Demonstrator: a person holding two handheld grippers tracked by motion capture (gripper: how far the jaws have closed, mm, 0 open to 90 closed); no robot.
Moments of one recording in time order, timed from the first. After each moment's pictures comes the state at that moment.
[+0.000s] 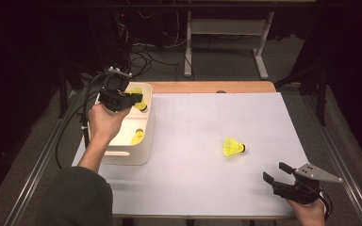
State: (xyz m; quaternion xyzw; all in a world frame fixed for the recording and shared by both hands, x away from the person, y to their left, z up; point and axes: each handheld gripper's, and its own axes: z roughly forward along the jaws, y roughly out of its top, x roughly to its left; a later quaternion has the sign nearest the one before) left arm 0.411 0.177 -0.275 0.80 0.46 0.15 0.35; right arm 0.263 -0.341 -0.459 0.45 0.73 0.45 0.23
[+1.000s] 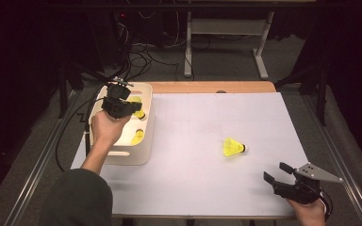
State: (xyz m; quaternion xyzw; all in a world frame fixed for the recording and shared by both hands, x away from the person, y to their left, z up) left arm 0.422 0.180 -0.308 0.81 0.48 0.14 0.32; right arm 0.264 -0.342 -0.459 0.46 0.73 0.45 0.23
